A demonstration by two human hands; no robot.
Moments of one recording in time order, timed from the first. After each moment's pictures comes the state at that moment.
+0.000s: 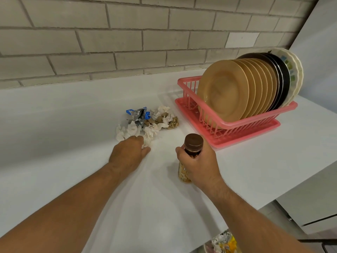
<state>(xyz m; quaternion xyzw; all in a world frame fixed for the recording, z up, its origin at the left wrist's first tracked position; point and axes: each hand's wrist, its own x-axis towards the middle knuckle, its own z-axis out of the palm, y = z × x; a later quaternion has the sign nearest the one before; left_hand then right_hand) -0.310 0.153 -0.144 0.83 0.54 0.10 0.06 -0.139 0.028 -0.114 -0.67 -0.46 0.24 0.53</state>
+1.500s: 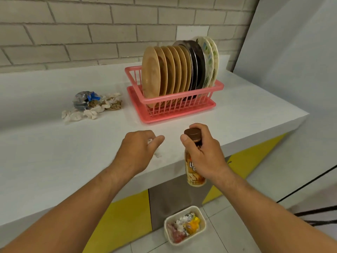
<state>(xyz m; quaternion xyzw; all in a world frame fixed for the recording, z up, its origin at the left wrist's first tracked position) -0.112 -0.077 -0.087 0.79 0.49 0.28 0.24 0.065 -0.154 -0.095 -0.67 -0.54 0.20 0.47</state>
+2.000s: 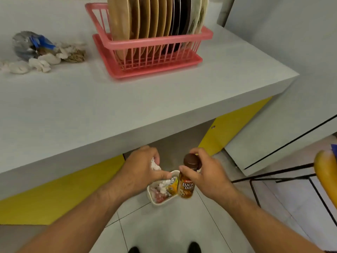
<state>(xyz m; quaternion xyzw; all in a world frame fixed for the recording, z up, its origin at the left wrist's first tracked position) -0.076 -0.159 -0.205 0.82 0.44 0.12 0.36 0.118 -0.254 -0.231 -0.77 -0.51 0.25 0.28</state>
